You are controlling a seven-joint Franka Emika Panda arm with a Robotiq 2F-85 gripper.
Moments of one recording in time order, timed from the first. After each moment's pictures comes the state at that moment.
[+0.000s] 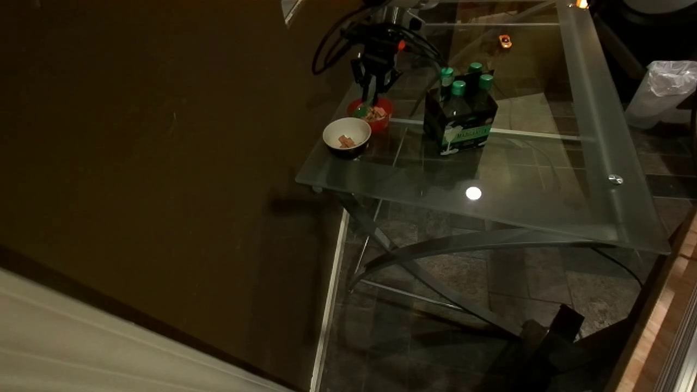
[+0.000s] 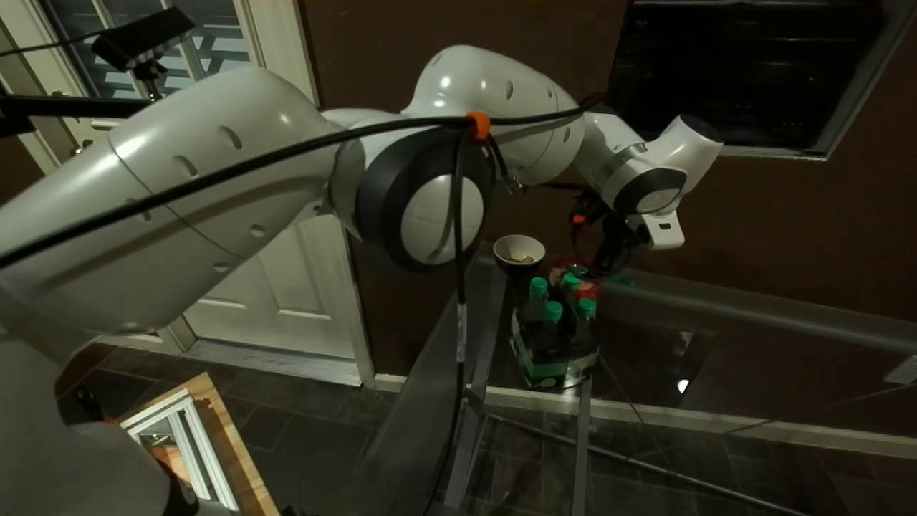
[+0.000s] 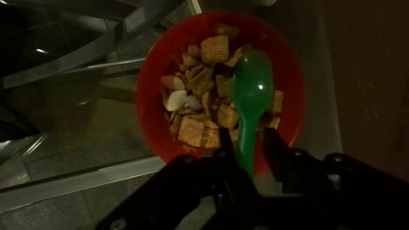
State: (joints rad) arm -0.14 1.11 -0.08 -0.89 0.38 1.99 0.95
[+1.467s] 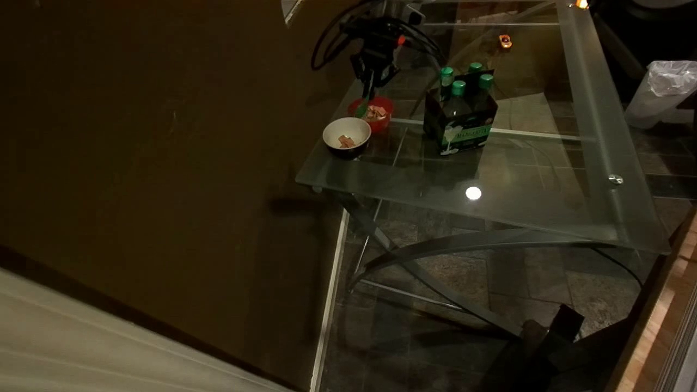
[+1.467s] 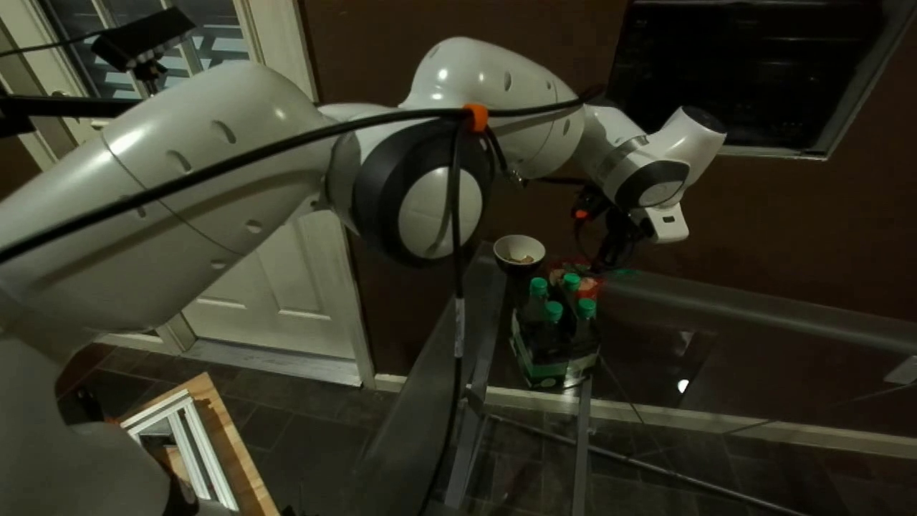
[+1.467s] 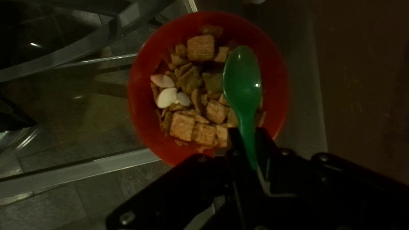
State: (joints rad) arm -0.14 1.09 -0.09 -0.89 0.38 2.00 0.94
